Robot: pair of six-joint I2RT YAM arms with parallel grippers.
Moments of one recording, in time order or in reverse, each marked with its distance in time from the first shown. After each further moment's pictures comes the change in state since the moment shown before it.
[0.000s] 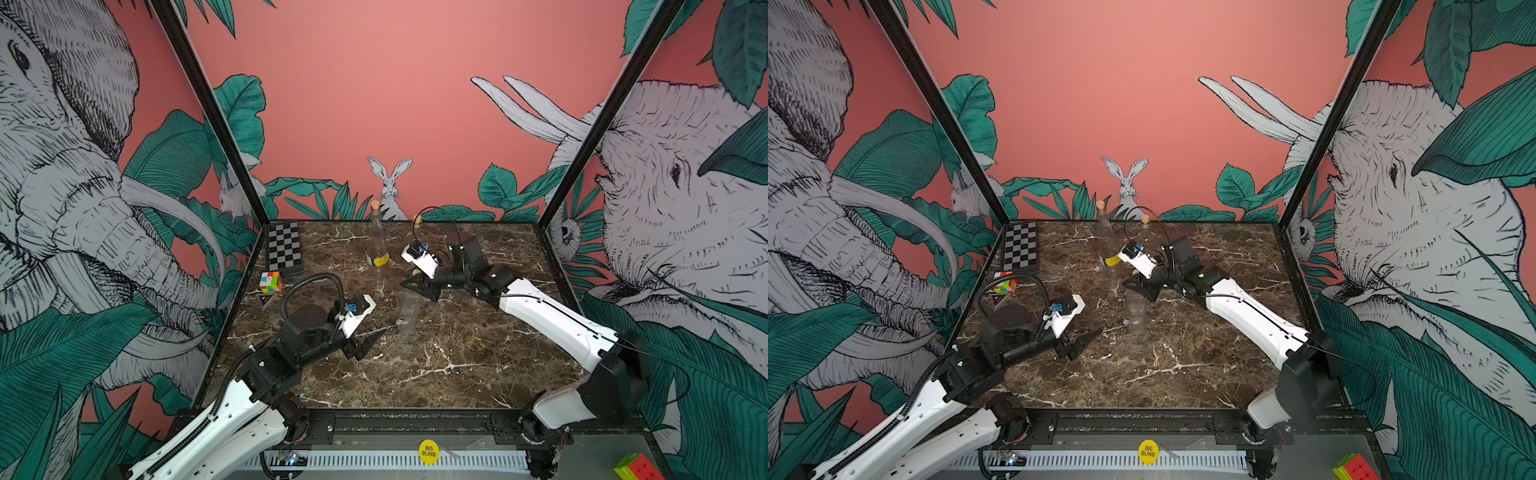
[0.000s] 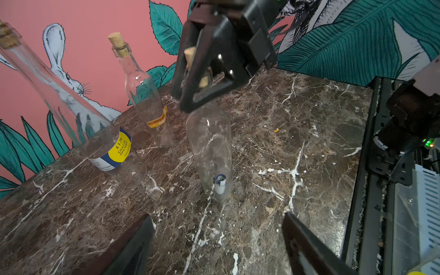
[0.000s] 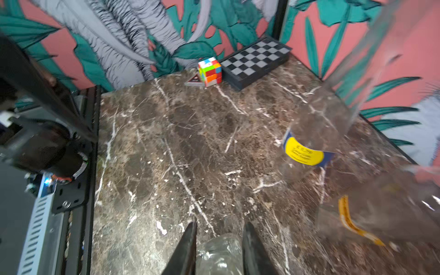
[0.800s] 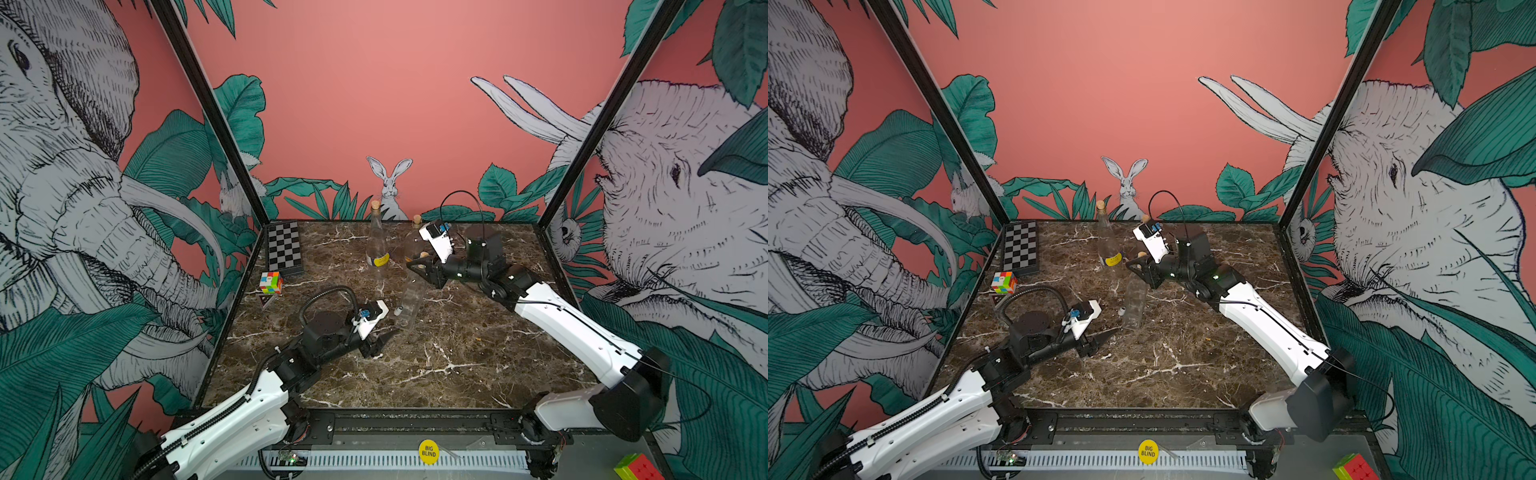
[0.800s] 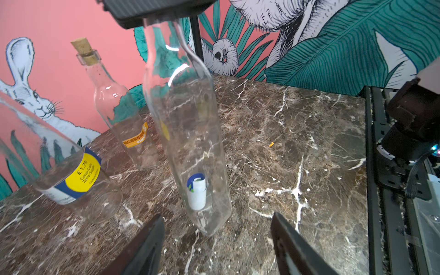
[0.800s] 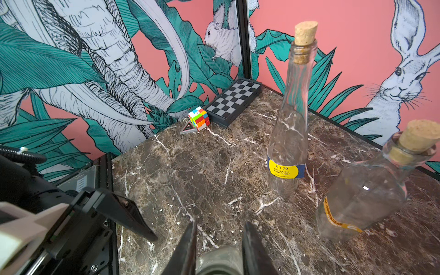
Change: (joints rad) left arm -0.032 0.152 -0.197 0.478 0.054 0.004; right arm -0.023 -0.065 0.025 0.097 0.010 0.274
